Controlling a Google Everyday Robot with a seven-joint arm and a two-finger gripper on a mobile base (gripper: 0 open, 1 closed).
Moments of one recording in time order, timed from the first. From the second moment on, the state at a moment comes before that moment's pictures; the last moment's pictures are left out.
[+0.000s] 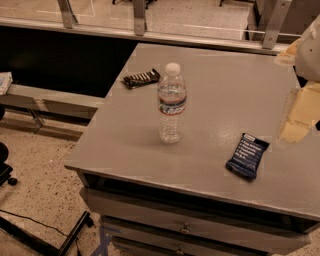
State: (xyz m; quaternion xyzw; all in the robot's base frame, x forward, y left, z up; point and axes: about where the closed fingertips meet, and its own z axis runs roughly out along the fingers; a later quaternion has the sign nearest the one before) arm 0.438 -0.216 0.977 -0.60 0.78 -0.04 0.16
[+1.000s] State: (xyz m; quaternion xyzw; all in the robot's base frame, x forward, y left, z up) arm 0.456 -0.194 0.962 -0.61 0.77 0.00 0.17
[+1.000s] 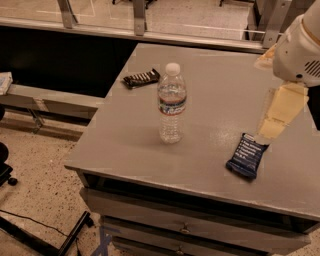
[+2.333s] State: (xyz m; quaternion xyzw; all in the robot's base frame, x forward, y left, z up) arm 0.478 -0.141 0.911 -0.55 0.79 0.12 0.24
